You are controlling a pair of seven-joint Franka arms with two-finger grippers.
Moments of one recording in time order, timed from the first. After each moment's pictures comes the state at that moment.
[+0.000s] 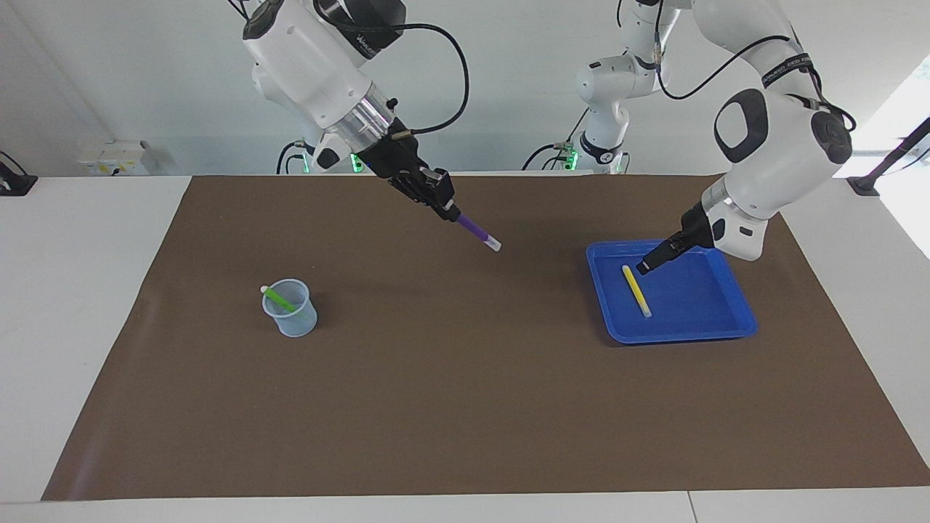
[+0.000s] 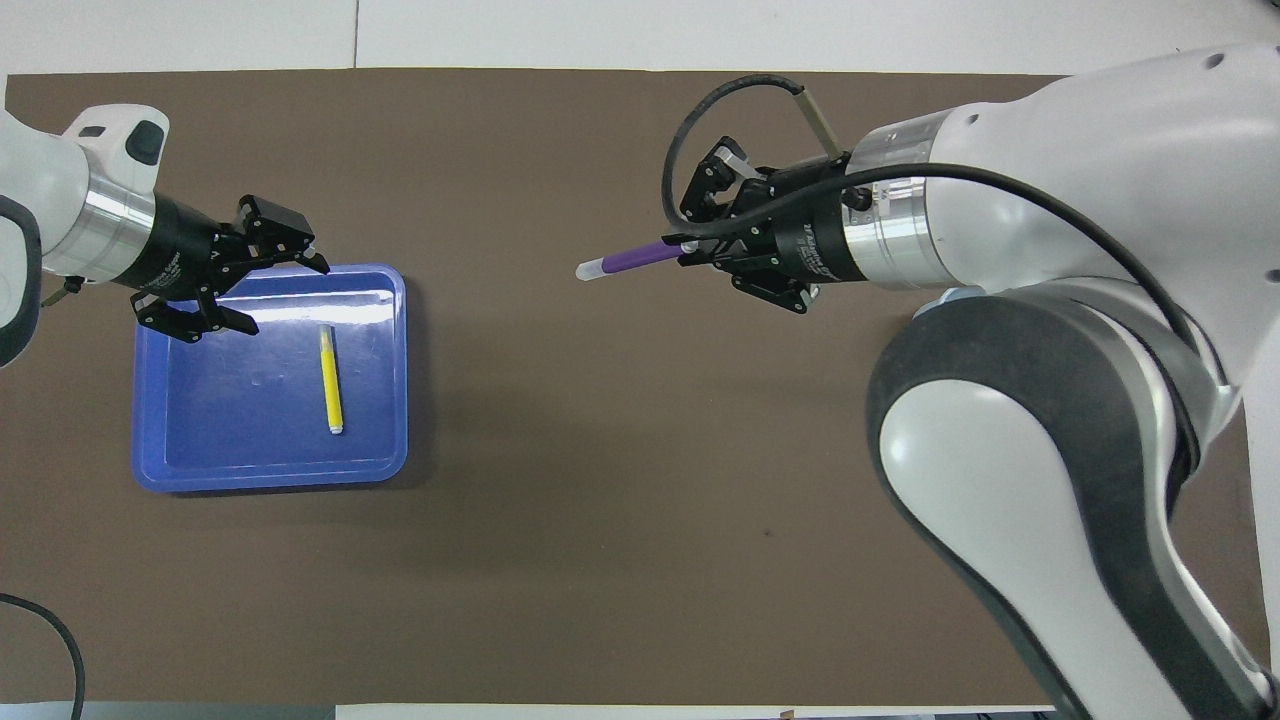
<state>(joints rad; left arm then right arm) 0.15 0.14 -0.27 -1.69 -0.30 1.76 -0.68 0.25 0.14 0.16 -1.57 0.57 2.08 1.00</state>
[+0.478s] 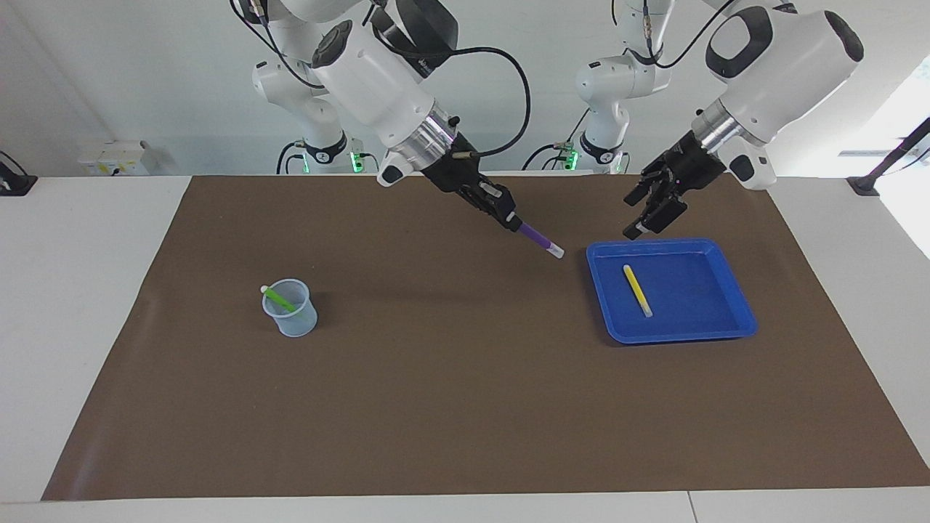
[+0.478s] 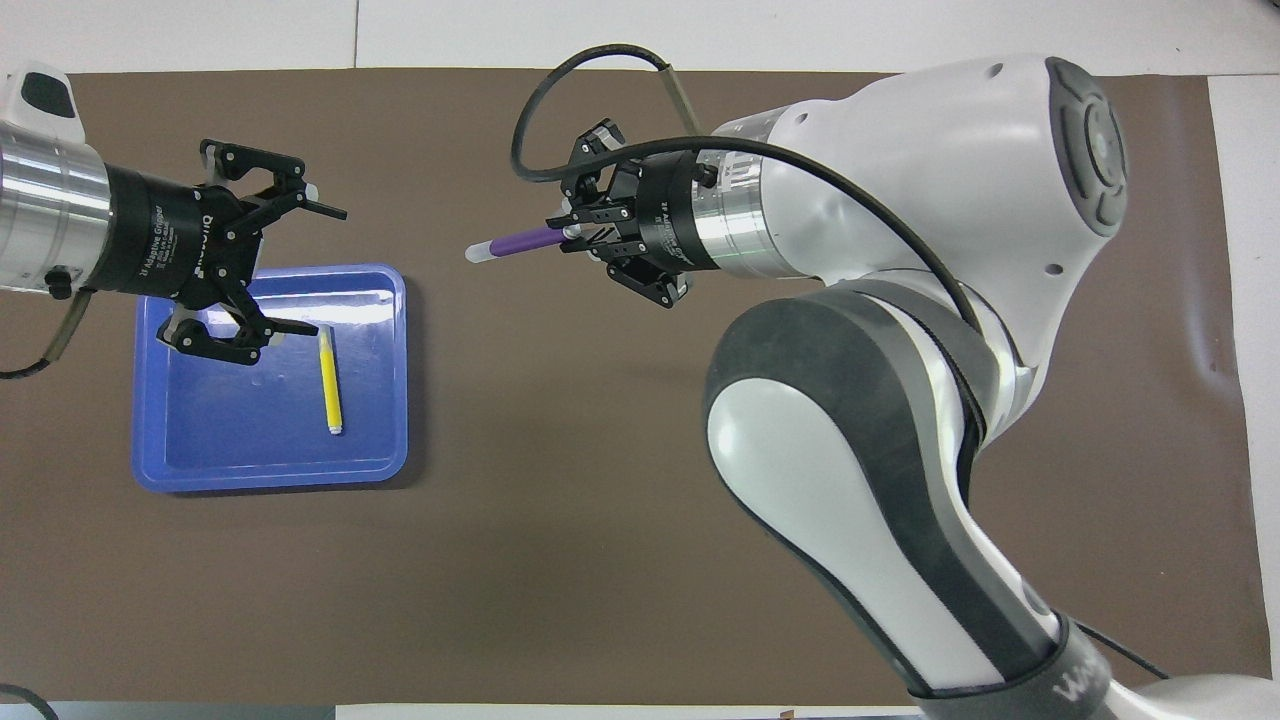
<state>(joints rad) 0.13 -0.01 -0.34 -1.67 -0.48 1.77 -1.38 0.37 0.28 0.16 -1.44 0.58 2.17 1.19</state>
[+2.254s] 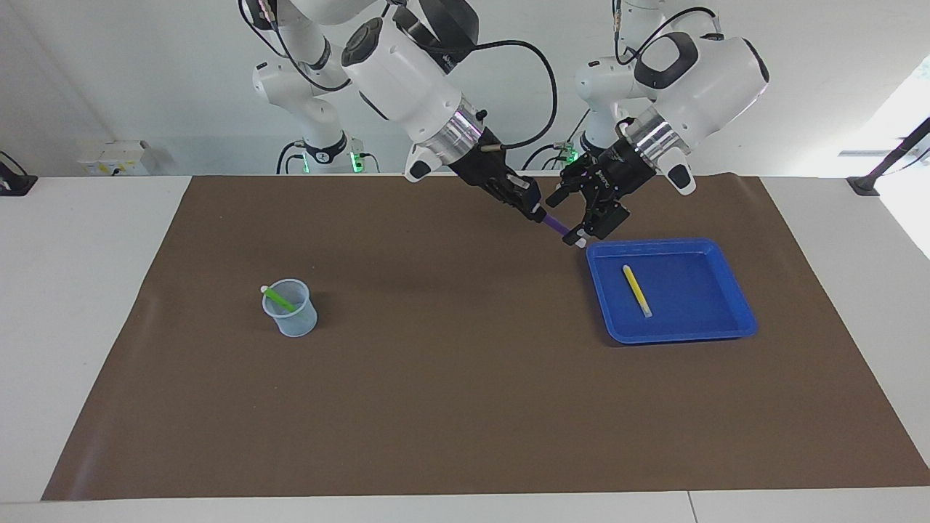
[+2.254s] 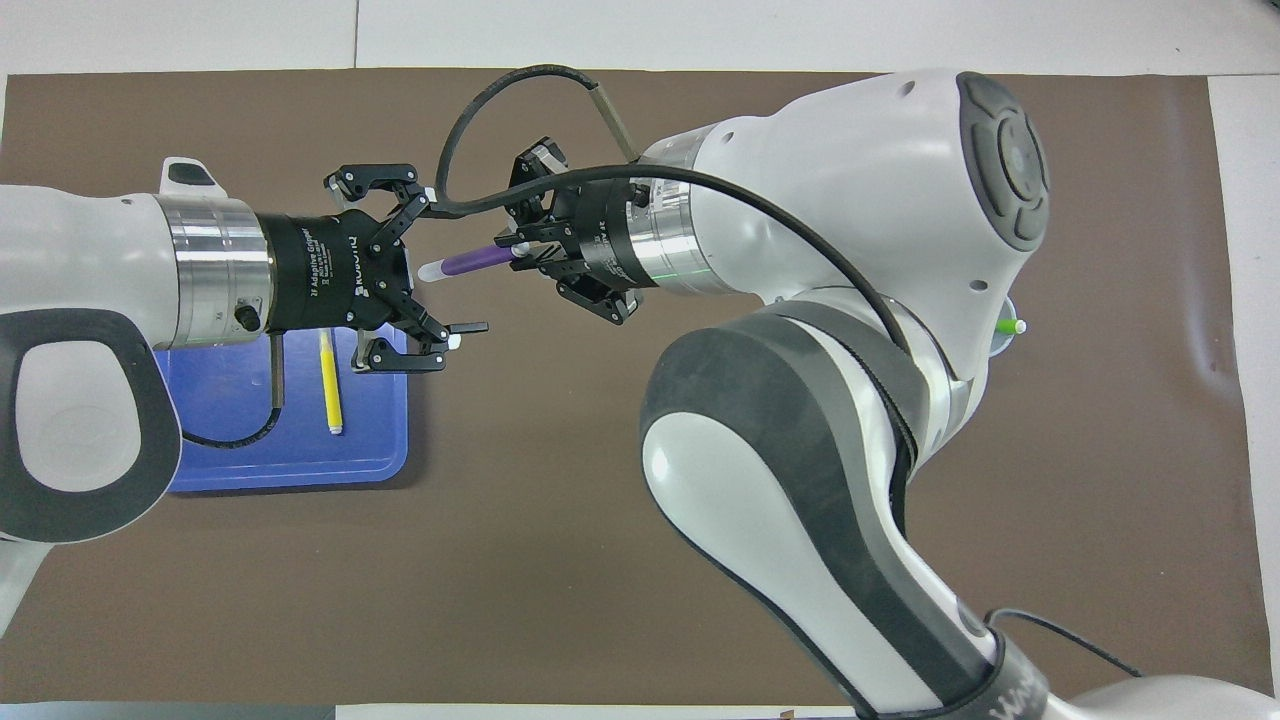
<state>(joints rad) 0.08 -0.07 -0.42 -1.90 -0.80 2.15 -1.57 0.41 0.29 0.16 -1.41 0.58 2.17 1.20</state>
